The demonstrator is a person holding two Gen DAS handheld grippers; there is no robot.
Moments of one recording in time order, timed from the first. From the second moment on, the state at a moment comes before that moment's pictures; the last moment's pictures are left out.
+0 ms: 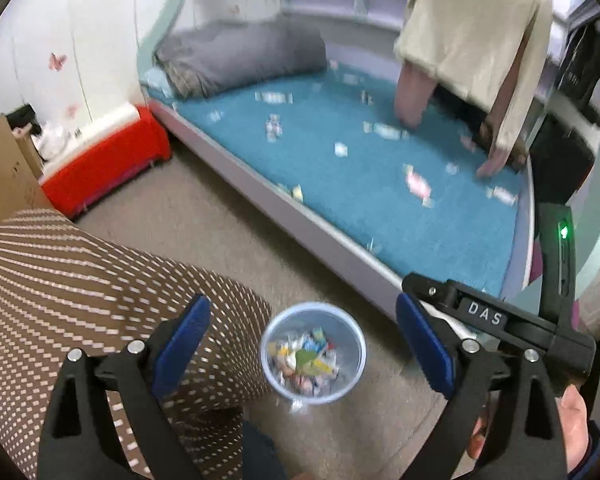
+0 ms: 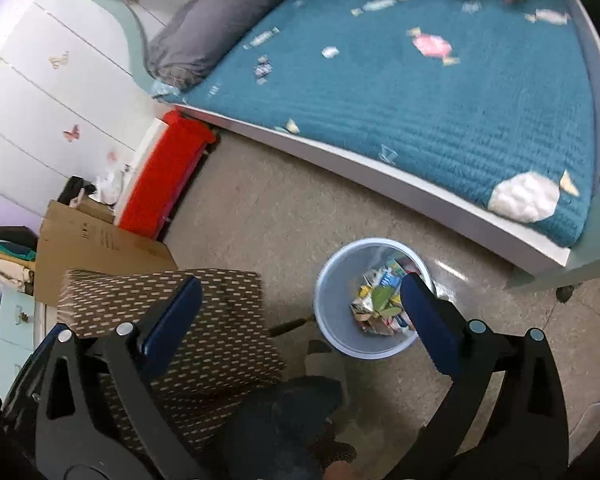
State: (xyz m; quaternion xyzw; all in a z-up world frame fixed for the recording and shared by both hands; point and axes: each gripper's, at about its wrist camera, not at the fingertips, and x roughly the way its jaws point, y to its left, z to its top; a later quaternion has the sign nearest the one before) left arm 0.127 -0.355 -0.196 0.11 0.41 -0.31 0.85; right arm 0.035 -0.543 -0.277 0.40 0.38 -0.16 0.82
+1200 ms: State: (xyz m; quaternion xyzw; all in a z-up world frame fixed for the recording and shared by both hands) left arm 0.002 -0.046 0.036 0.02 0.16 0.00 0.99; right arm 0.002 -0.225 0.033 0.07 0.20 0.00 0.98
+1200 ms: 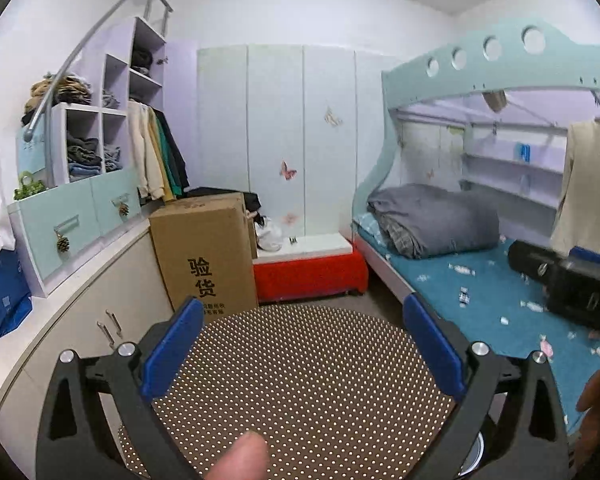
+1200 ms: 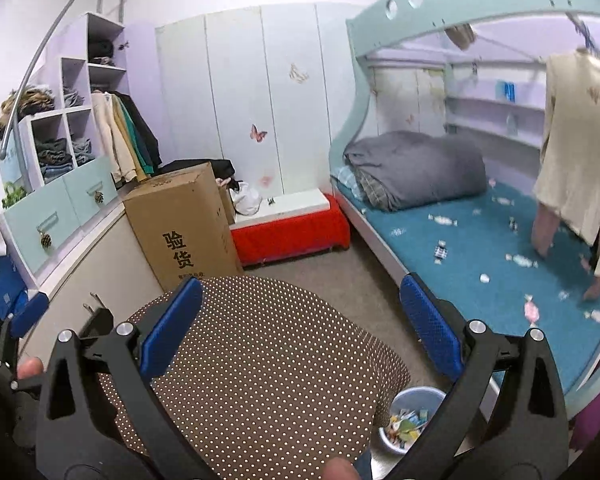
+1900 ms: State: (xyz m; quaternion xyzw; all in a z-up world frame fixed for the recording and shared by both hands) left arm -0.018 -0.024 0.051 -0.01 0.13 0.01 0.99; right arm -0.015 -0.209 0.047 0.06 0.16 -0.01 0.99
